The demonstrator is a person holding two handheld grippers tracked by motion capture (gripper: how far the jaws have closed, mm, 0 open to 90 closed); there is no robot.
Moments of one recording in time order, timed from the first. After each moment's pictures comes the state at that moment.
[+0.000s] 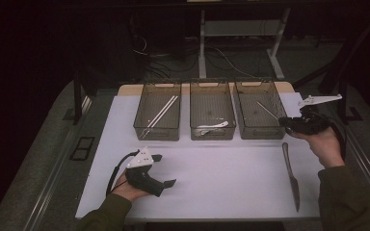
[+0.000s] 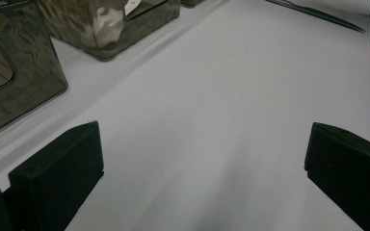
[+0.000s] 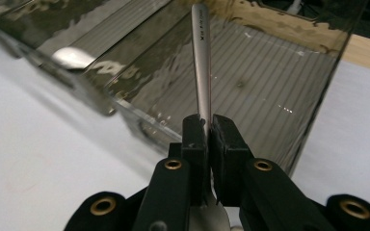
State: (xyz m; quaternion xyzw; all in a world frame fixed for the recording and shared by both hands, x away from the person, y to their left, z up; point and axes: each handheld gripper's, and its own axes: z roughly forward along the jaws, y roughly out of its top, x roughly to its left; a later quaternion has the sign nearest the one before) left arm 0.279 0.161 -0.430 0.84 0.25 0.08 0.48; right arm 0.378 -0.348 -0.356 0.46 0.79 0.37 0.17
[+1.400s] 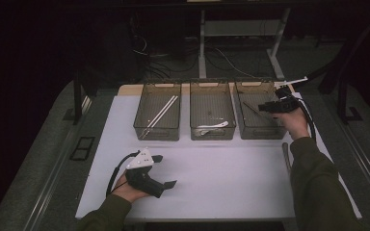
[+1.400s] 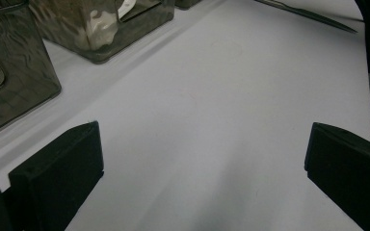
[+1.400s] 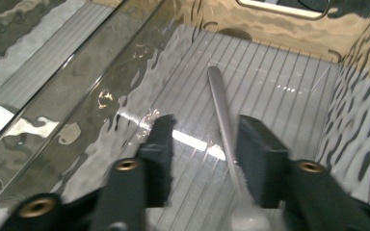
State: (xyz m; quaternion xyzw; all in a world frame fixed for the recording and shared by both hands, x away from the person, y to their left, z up) left arm 0.277 0.160 -0.429 0.84 0.24 0.08 0.49; right arm 0.476 -0.318 -0.389 0.52 0.76 0.35 0.14
